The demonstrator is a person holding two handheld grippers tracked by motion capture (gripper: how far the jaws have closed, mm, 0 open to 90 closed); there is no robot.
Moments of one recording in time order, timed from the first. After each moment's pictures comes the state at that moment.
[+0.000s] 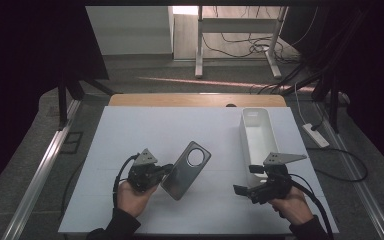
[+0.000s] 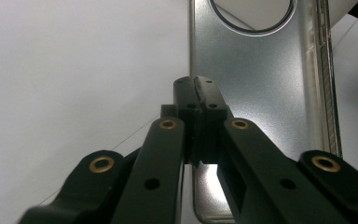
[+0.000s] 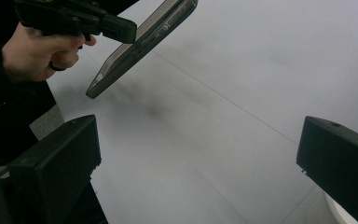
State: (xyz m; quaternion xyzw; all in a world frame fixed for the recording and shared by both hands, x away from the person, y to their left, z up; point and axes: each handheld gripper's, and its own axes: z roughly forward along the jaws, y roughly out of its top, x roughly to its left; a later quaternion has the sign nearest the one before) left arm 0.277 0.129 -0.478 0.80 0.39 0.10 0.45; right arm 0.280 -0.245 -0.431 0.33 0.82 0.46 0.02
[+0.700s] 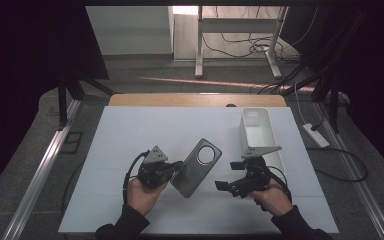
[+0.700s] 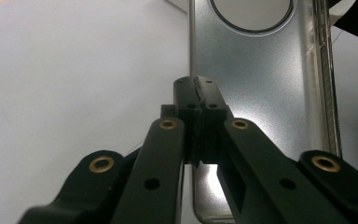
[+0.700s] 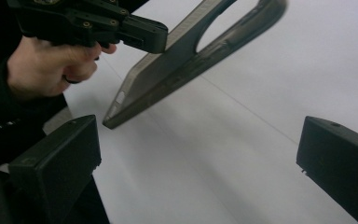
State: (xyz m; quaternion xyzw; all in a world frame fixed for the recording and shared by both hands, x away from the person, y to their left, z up) left arm 0.283 0.106 -0.468 0.80 0.37 0.11 0.46; right arm 0.299 -0.200 -0.436 0.32 0.83 0.46 -0.02
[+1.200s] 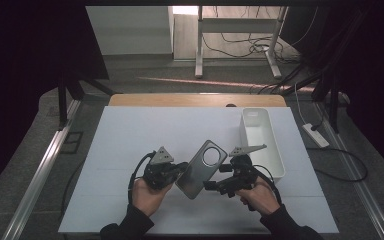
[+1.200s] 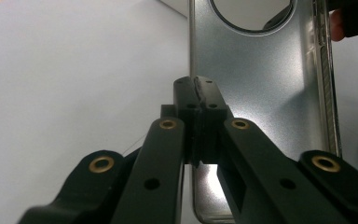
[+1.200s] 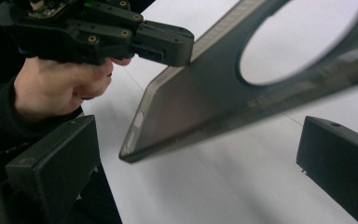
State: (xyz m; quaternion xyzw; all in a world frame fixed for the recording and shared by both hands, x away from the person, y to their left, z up) left arm 0.281 0.091 -0.469 0.81 0.36 0.11 0.45; right arm 0.307 -0.171 -0.450 0.34 0.82 0.46 -0.07
